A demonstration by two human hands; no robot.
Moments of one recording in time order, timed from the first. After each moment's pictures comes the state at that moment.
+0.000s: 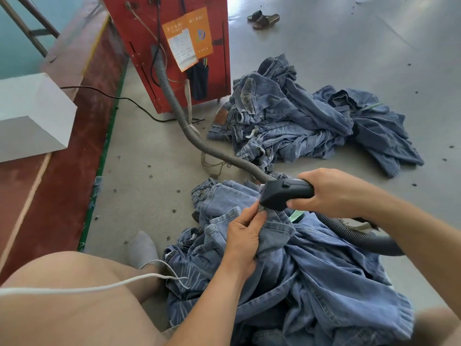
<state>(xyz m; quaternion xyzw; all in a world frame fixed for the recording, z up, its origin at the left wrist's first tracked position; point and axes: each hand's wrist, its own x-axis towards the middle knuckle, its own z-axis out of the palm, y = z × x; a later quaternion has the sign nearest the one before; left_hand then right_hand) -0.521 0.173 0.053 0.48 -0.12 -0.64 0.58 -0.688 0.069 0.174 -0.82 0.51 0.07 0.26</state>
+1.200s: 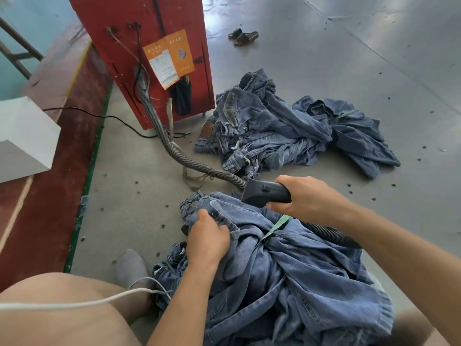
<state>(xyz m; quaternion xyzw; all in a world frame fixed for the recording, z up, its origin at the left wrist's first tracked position) -0.476 0.157 0.087 0.83 -0.46 -0.29 0.15 -0.693 0.074 0.154 -0.81 0.54 0.00 0.22</state>
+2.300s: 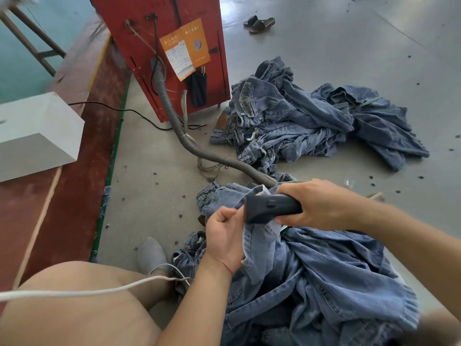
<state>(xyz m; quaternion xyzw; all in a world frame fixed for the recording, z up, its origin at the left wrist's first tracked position) -0.476 0.176 0.082 0.25 -0.03 -0.81 0.54 -0.680 0.096 0.162 -0.87 0.42 0.03 0.25</state>
